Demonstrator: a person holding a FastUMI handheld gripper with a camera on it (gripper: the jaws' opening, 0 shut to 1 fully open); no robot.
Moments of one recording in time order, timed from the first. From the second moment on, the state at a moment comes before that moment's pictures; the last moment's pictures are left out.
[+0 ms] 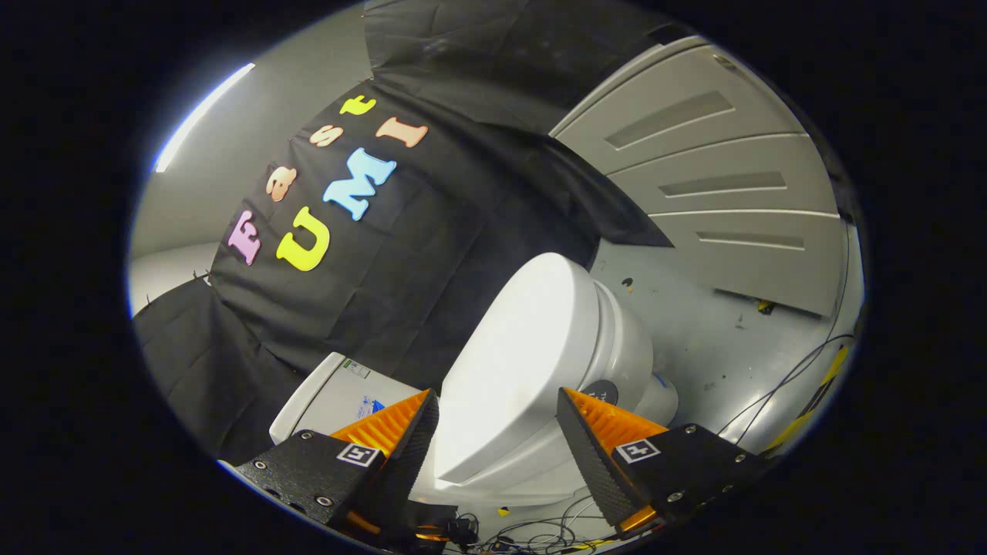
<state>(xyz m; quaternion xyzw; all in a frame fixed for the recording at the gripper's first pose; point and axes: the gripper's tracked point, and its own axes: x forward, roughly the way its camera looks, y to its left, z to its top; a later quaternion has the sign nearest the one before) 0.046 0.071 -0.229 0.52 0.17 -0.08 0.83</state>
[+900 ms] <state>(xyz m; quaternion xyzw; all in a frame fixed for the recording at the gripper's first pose) 0.064 0.070 -0.308 0.61 0.22 -0.14 0.75</state>
